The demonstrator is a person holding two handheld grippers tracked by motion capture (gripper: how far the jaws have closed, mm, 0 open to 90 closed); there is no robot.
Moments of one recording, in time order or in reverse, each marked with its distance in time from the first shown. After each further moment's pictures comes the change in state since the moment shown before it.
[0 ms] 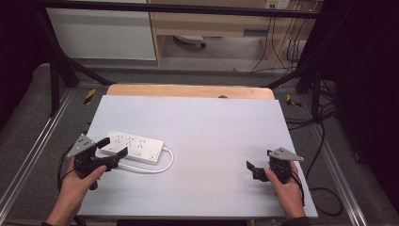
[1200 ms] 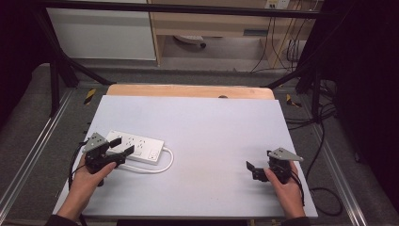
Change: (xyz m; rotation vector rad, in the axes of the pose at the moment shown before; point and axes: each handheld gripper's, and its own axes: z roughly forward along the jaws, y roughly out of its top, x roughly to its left) left arm 0.001 -0.007 0.030 0.078 -0.011 0.034; right arm 0.000 -0.001 0.001 0.009 -0.001 -0.003
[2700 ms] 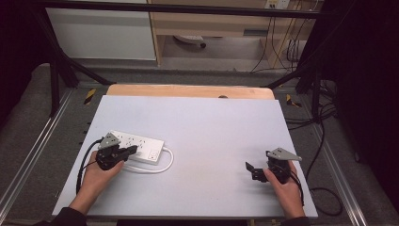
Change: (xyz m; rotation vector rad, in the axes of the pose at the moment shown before) left arm -0.003 -0.006 0.030 0.154 -0.061 0.062; right arm 0.000 -0.001 0.003 0.019 0.005 -0.010
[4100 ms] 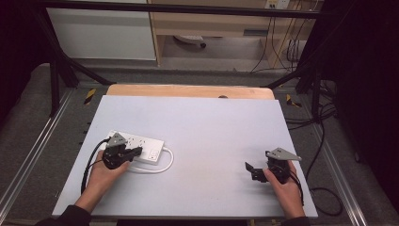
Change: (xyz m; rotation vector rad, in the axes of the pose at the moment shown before) left arm -0.007 0.003 0.013 0.066 -0.028 0.001; right arm 0.001 0.000 0.001 0.003 0.009 -0.001
